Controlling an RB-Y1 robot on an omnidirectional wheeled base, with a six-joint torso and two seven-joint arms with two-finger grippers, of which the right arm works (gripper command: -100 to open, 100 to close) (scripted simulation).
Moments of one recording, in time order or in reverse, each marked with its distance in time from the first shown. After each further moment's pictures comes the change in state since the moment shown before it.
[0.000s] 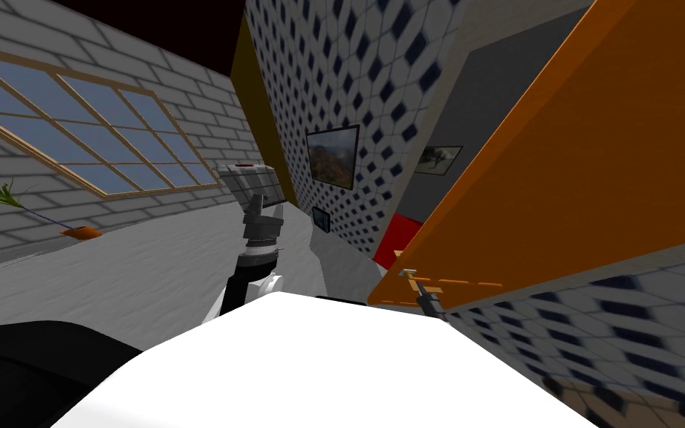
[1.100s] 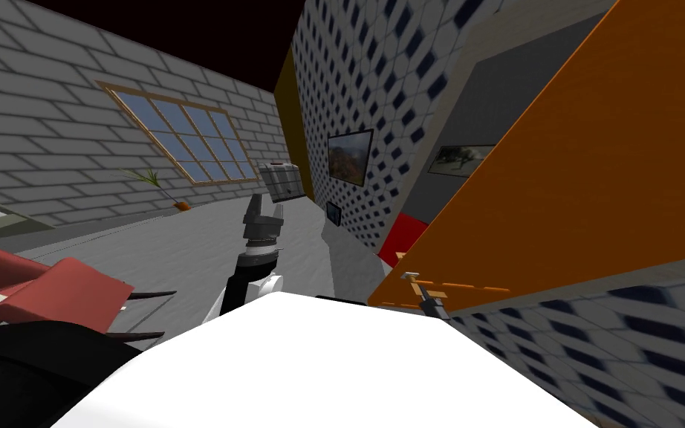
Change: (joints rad) arm 0.020 -0.009 -0.006 0.028 0.006 -0.059 -0.007
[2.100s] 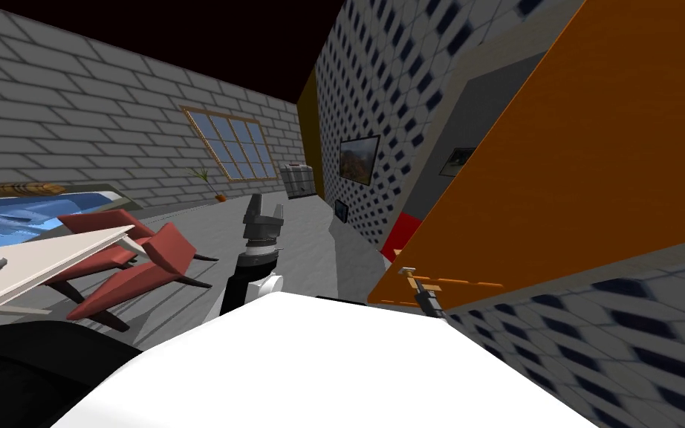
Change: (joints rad) arm -0.072 0.019 0.044 0.042 -0.072 0.047 0.055
